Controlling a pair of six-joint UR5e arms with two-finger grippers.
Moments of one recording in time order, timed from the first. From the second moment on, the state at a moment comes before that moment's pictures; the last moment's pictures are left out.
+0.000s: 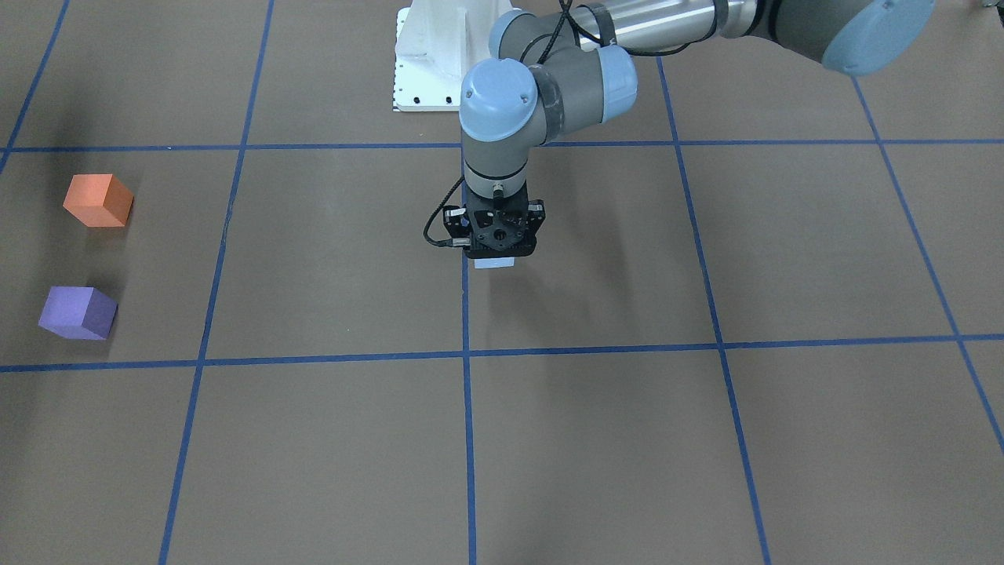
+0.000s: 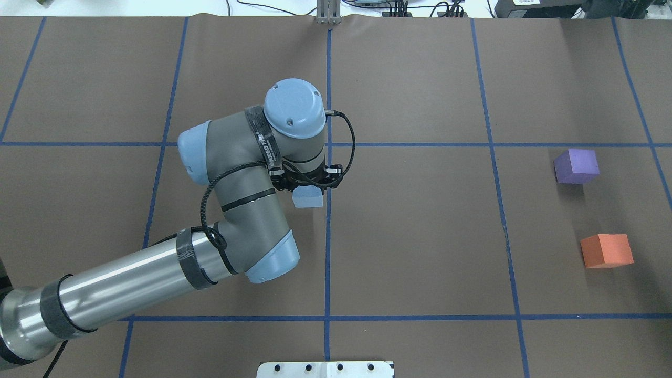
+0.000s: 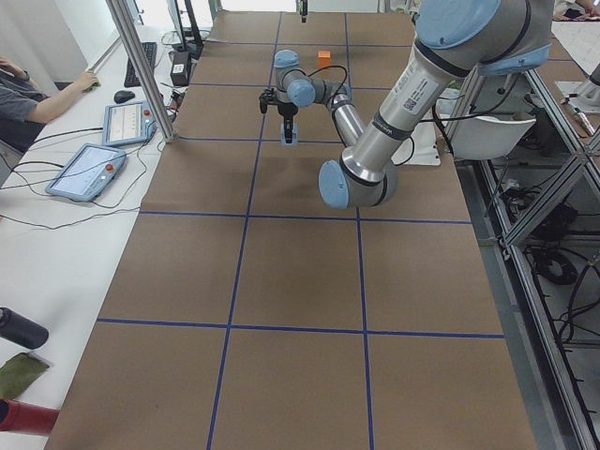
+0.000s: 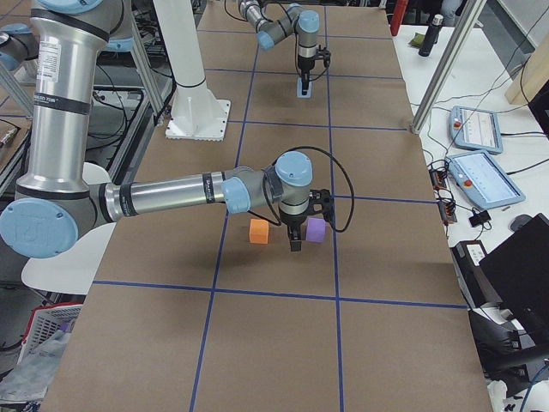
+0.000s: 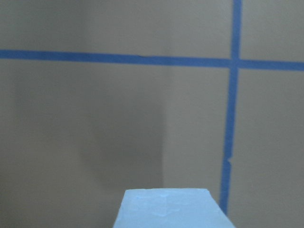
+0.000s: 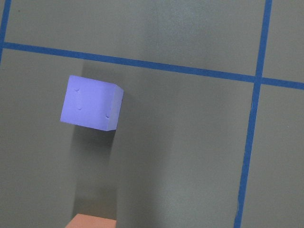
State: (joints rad) left arm -0.53 -2.46 -1.43 -1.56 -1.92 -1.21; right arm 1.34 -1.74 1.90 -1.44 2.34 0.23
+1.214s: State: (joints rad) left arm -0.60 -2.48 -1.44 -1.62 -1.98 -1.15; right arm 1.29 -1.70 1.95 -1.35 2.36 0.23
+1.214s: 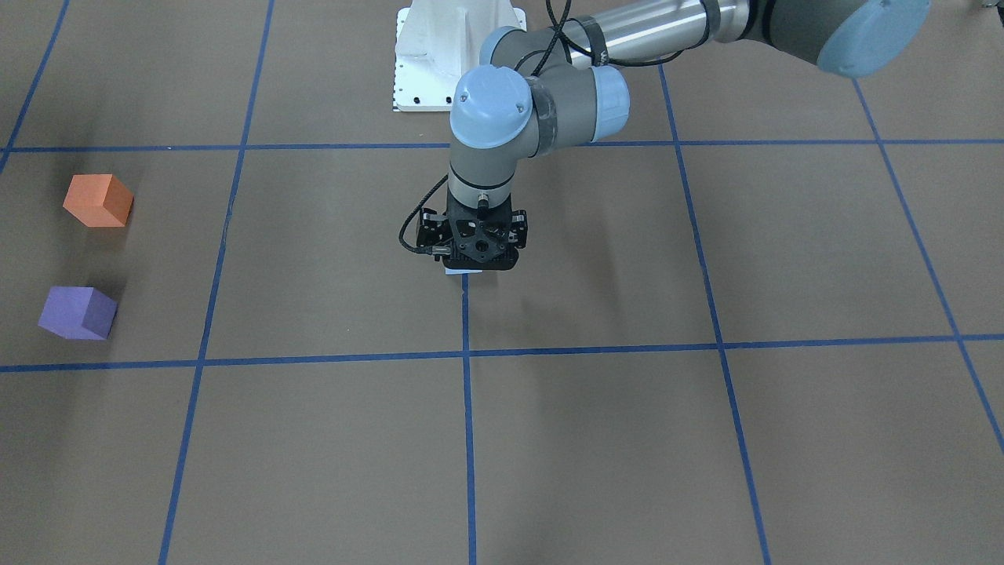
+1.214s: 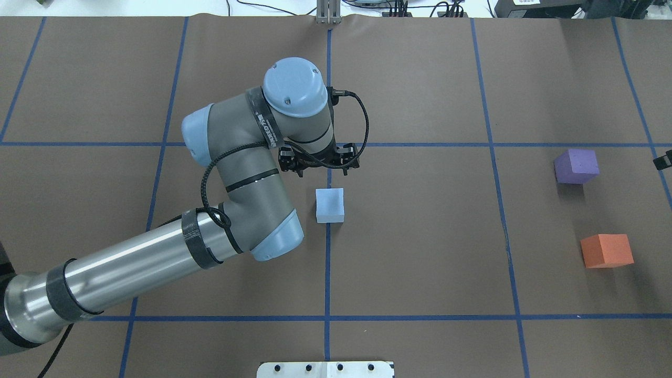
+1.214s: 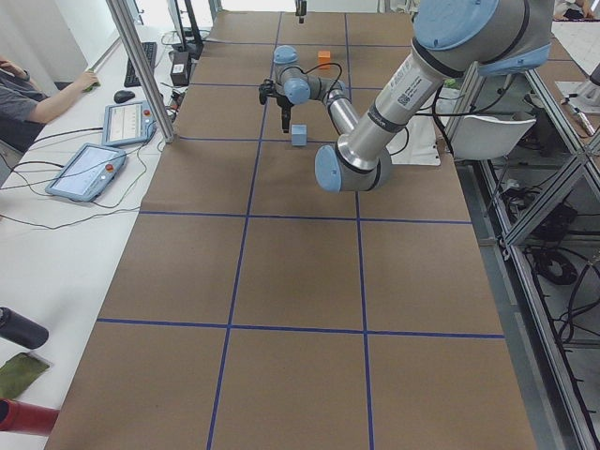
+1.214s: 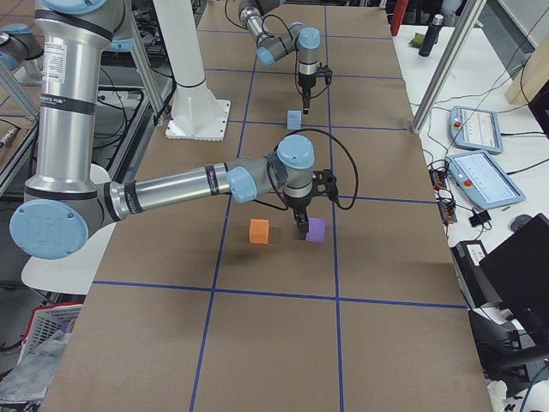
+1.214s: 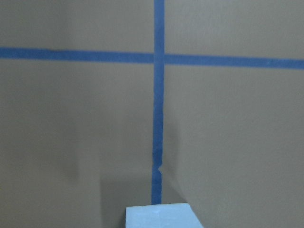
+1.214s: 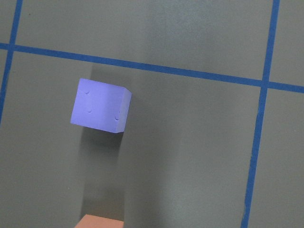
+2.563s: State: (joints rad) left arm -1.37 -1.71 -1.73 -1.46 -2.27 0.10; right arm 0.59 -0.94 1.81 -1.59 1.93 1.00
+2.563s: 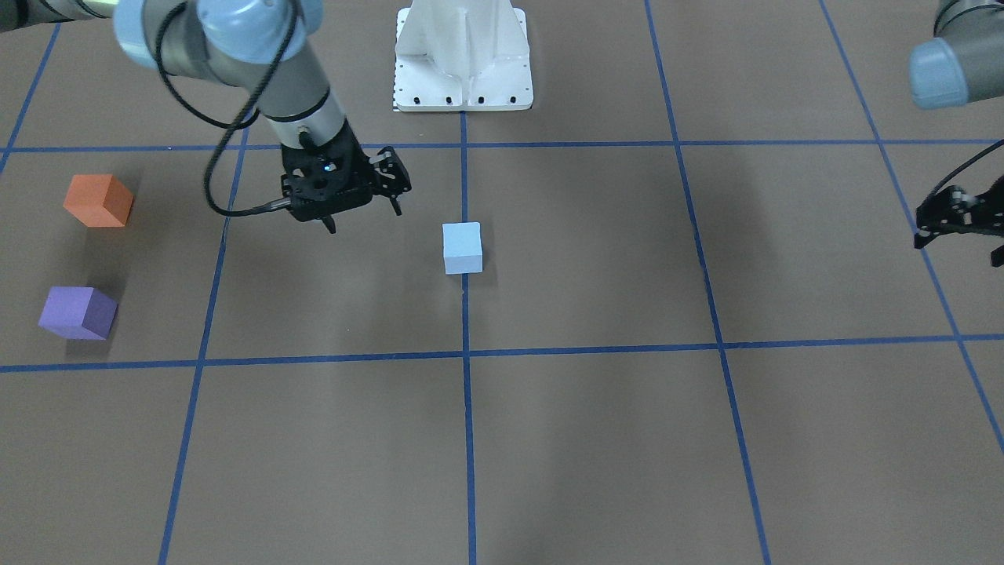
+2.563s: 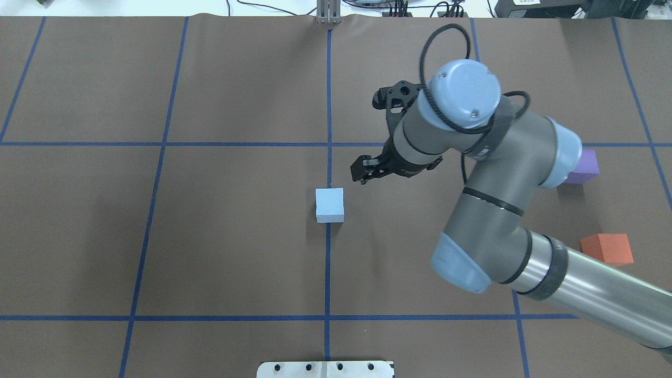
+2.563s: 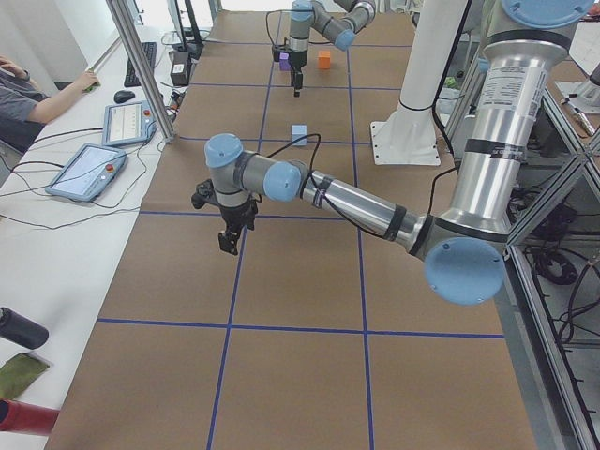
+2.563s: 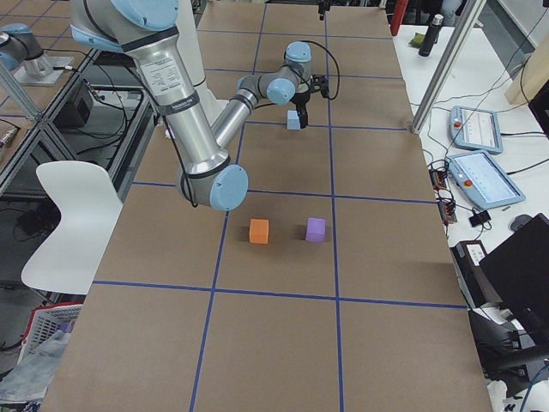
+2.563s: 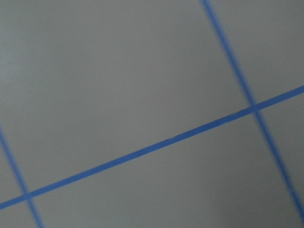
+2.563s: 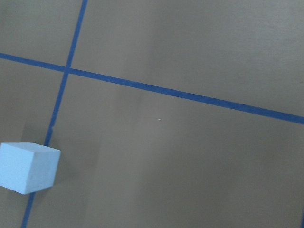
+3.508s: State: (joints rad) left arm -1.58 -1.60 -1.61 -1.46 -2.31 0.43; right arm 0.45 -0.76 1.54 -1.59 1.76 1.12
